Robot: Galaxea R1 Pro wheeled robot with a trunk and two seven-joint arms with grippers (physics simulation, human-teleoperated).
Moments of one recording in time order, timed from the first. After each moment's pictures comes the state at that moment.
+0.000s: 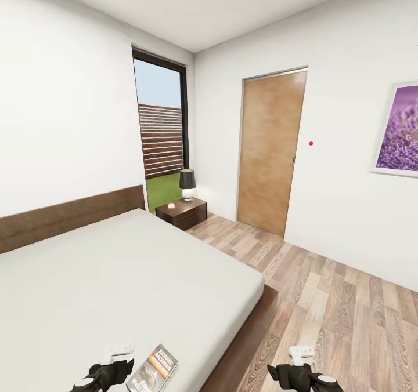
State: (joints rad) left arm -0.48 0.13 -0.34 -0.16 0.43 -0.11 -0.02; right arm -0.44 -0.01 -0.52 -0.31 0.48 0.03 0.33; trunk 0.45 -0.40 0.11
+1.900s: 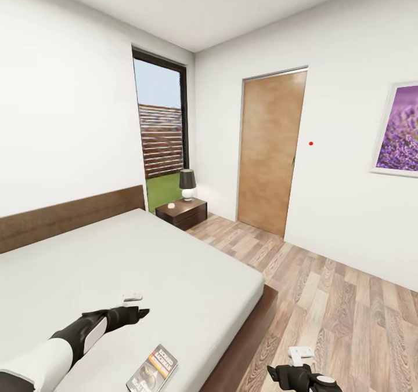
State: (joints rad) left arm -0.72 0.19 -0.34 -0.22 0.44 0.18 -0.33; right arm -0.44 -0.01 -0.51 -0.31 0.49 0.03 0.31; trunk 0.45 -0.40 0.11
